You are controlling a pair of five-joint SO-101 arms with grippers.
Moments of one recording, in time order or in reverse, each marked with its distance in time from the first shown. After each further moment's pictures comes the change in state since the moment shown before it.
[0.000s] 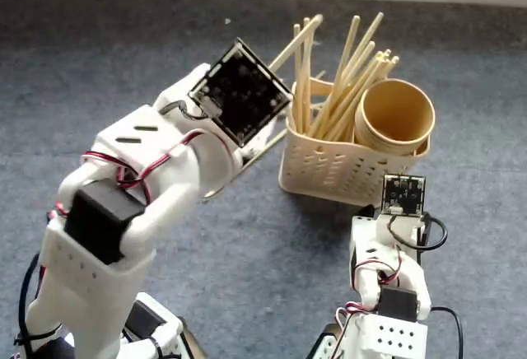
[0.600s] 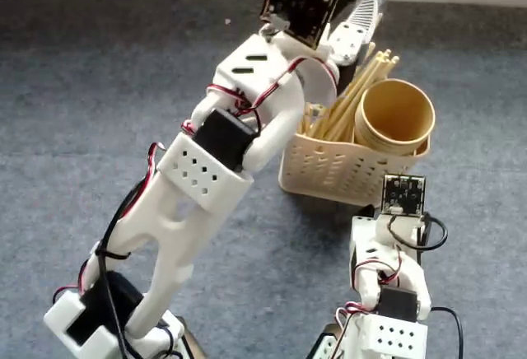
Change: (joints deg) left arm 4.4 29.0 -11.3 -33.7 17.8; right arm 0.0 0.0 0.0 0.0 0.0
